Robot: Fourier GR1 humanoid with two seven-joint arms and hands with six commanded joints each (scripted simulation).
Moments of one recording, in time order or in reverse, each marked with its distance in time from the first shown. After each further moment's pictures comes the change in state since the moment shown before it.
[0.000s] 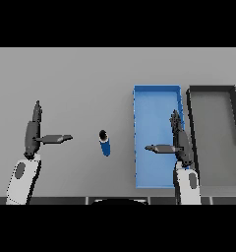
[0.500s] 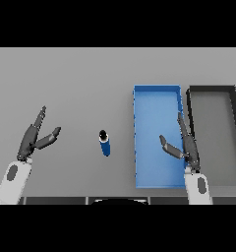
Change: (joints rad) left arm 0.031 0.136 -0.055 0.039 -0.031 -0.222 -0.144; right arm 0.067 -0.153 0.049 -0.067 0.148 0.037 -0.146
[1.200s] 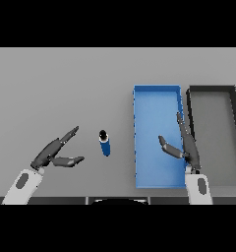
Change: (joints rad) left arm 0.057 0.032 -0.194 -0.173 -0.018 -0.228 0.062; right arm -0.001 -0.015 0.013 -0.032 0.016 0.007 0.054
